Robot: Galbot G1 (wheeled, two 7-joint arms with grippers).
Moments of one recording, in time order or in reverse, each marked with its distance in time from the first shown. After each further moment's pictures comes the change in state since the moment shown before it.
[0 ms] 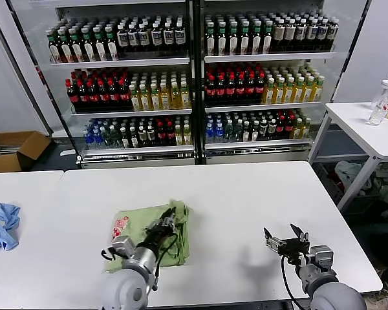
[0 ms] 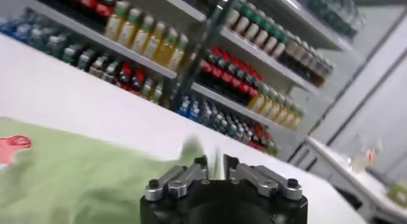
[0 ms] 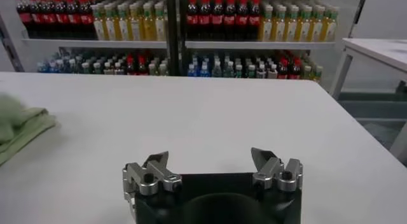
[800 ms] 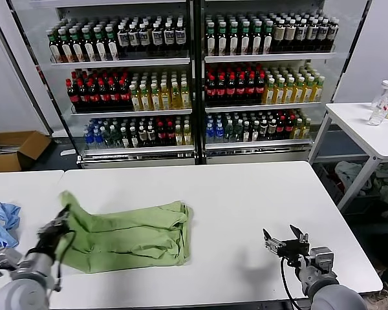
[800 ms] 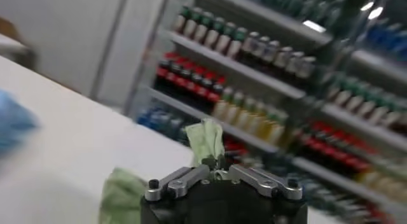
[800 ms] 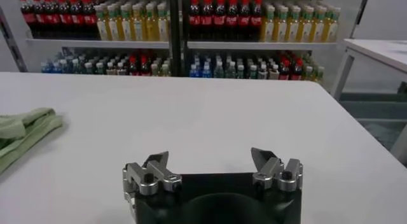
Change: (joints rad) left arm 0.117 0.160 -0.553 -0.048 -0.243 -0.014 0.088; right arm -0.023 0.001 0.004 0.036 0.000 -0.011 0.009
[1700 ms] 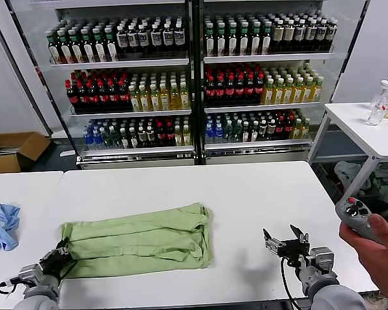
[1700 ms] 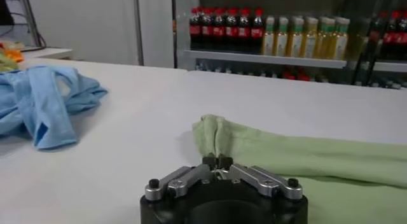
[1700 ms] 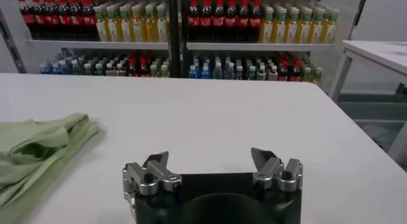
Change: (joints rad) left arm 0.025 0.044 0.025 0.303 0.413 -0.072 0.011; right arm 0.002 -0.001 0.002 0.005 -0.001 -0.006 0.000
